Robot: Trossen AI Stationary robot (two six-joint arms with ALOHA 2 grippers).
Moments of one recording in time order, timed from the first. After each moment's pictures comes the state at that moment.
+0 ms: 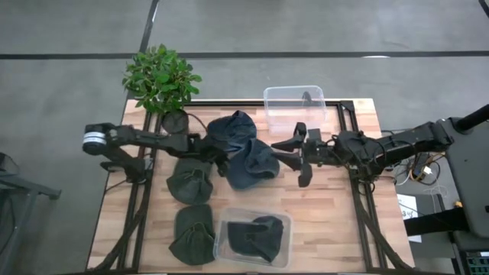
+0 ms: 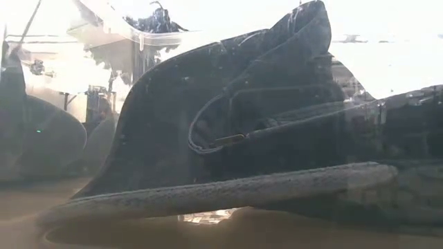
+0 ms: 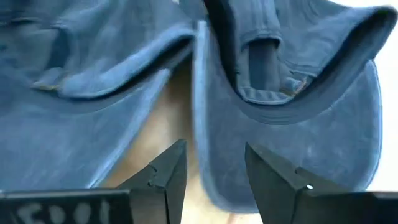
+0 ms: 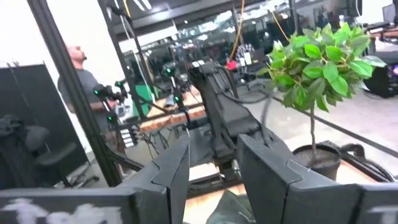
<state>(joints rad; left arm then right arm) 0.14 1.47 0.80 -0.19 -0.06 -0.43 0.21 1.12 0.93 0.32 0.27 0.28</state>
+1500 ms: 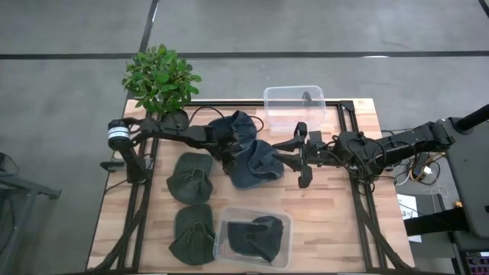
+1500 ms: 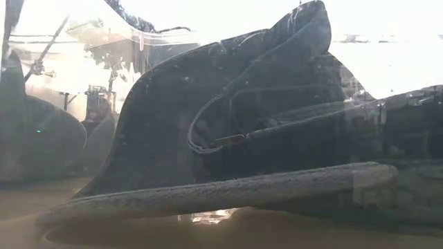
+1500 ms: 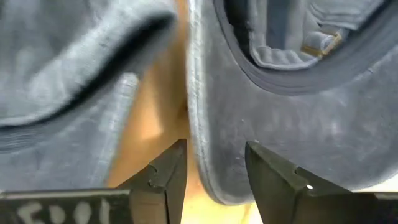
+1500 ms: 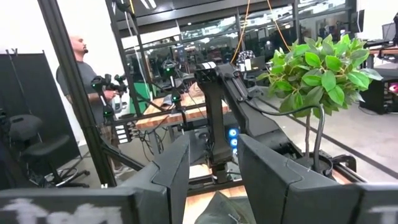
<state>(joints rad) 0.26 1.71 1.01 -0.36 0.18 -0.26 0.21 1.11 0.89 0.35 0.25 0.20</state>
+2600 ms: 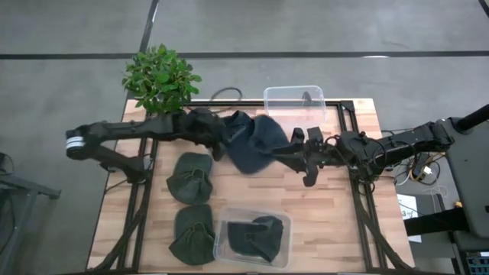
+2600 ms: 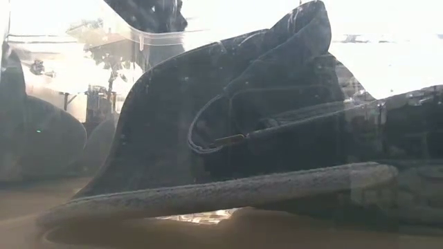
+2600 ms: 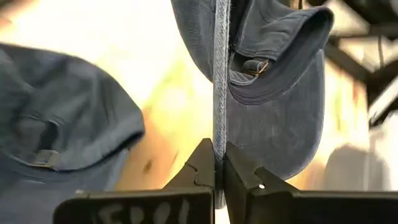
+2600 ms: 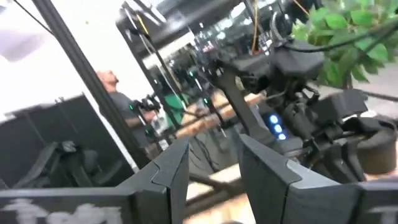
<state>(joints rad) 0.27 1.26 1.01 -0.37 0.16 -0.40 0.21 1.11 0.89 0.39 0.19 0.50</state>
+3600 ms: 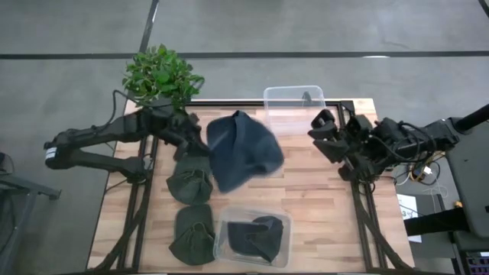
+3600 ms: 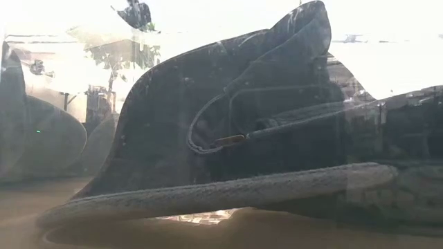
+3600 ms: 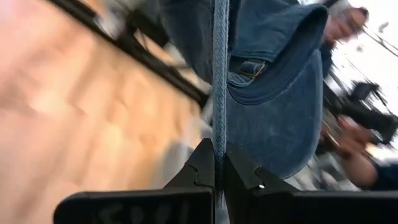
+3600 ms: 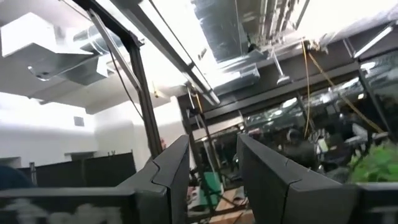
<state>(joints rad) 0.24 0.95 1.01 -0.33 0.60 -0.64 0.24 0.97 0.92 0.65 0.10 0.28</state>
